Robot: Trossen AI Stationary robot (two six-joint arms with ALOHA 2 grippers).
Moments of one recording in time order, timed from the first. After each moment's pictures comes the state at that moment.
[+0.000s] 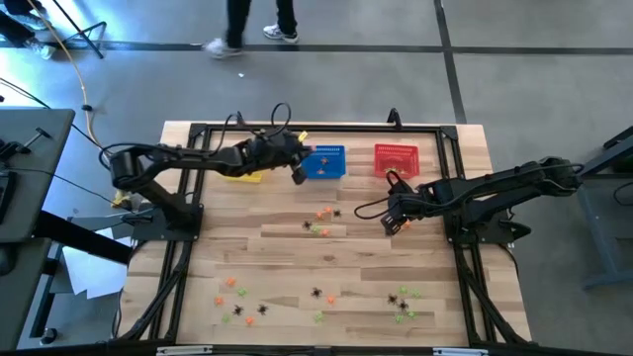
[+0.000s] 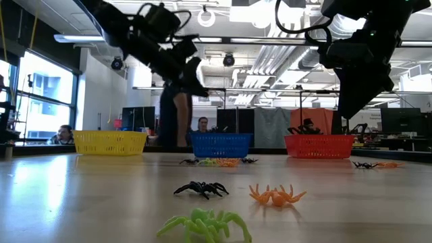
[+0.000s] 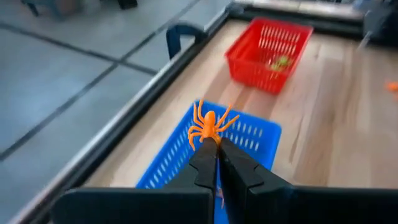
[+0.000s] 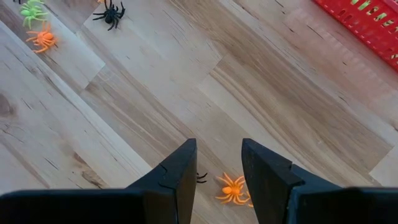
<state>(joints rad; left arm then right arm) 0.38 1.55 0.85 0.24 -0.12 0.02 0.11 1.16 0.73 -0.79 0.25 0.92</state>
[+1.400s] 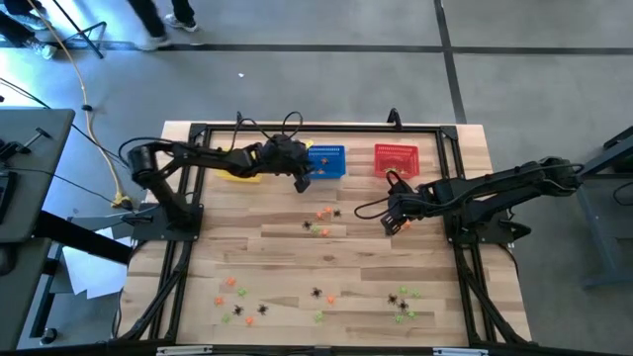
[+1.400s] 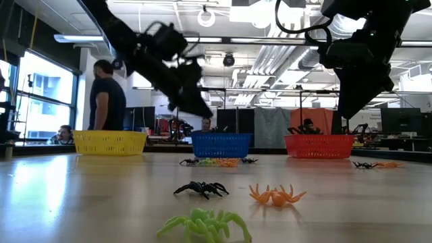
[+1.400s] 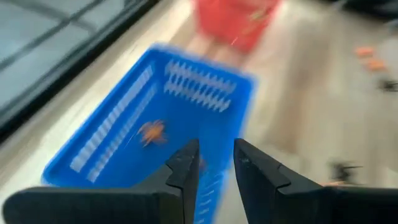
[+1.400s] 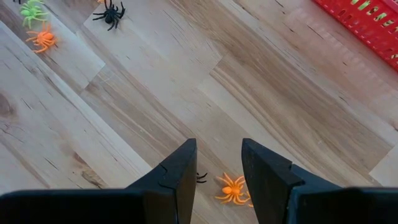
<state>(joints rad) 0.38 1.66 0.84 0.25 0.05 -0.05 0.11 1.16 0.73 -0.79 0.25 0.92</state>
